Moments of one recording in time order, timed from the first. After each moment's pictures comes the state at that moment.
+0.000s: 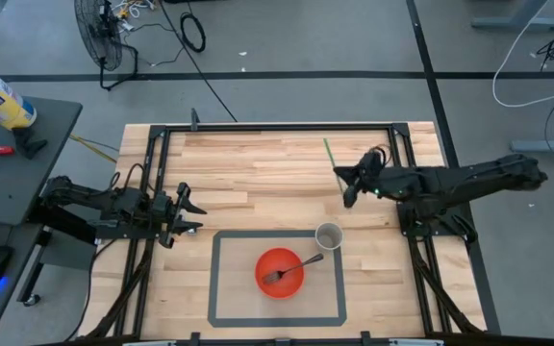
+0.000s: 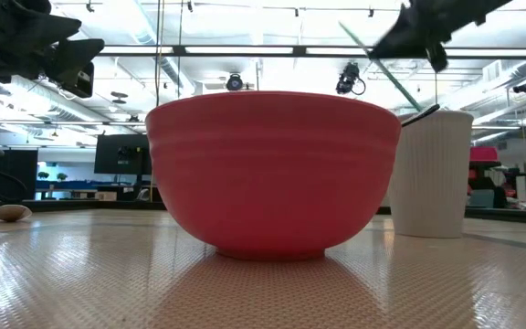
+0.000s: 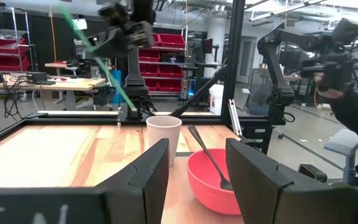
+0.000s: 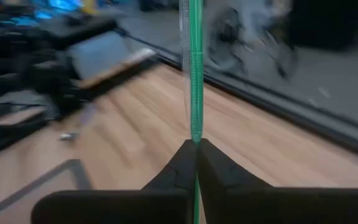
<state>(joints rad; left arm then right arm) -0.26 0.06 0.01 0.18 -0.10 -0.07 0.13 0.88 0.70 -0.23 0.62 0.48</state>
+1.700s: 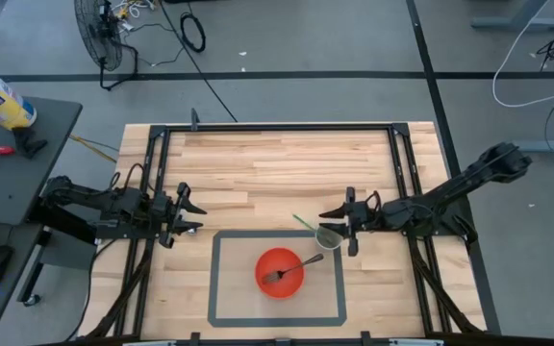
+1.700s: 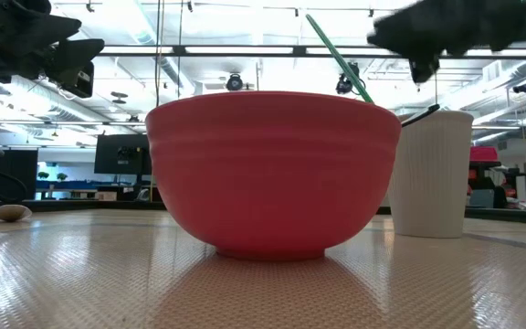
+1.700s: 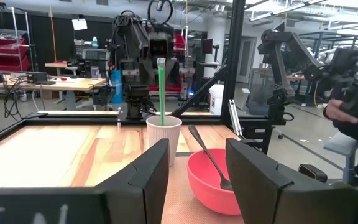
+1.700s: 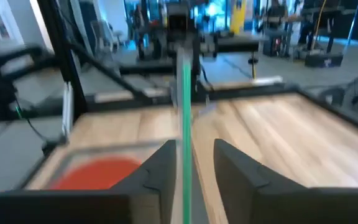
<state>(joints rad) -0.26 0.06 0.01 0.18 -0.10 -0.07 0.40 1.10 0.35 0.66 0.44 0.12</state>
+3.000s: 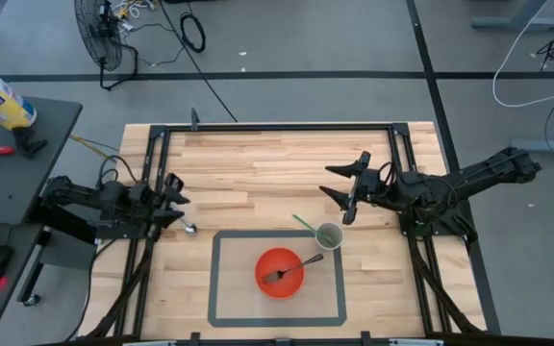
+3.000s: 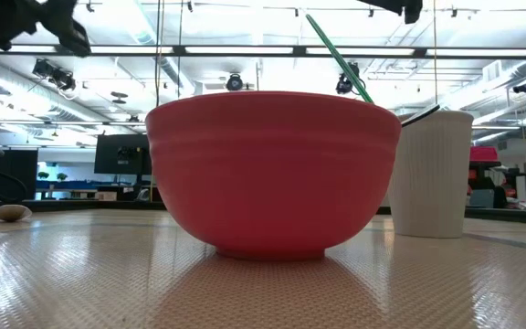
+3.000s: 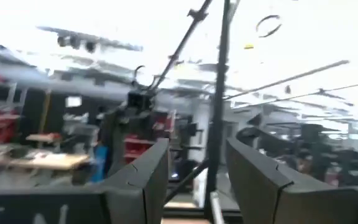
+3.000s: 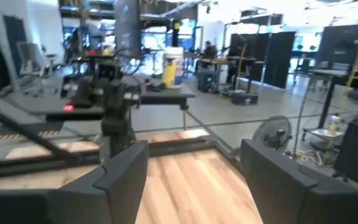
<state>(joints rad) -0.26 0.06 0.01 0.57 -0.08 -0.12 0.27 0.96 0.66 0.35 0.57 -0.07</state>
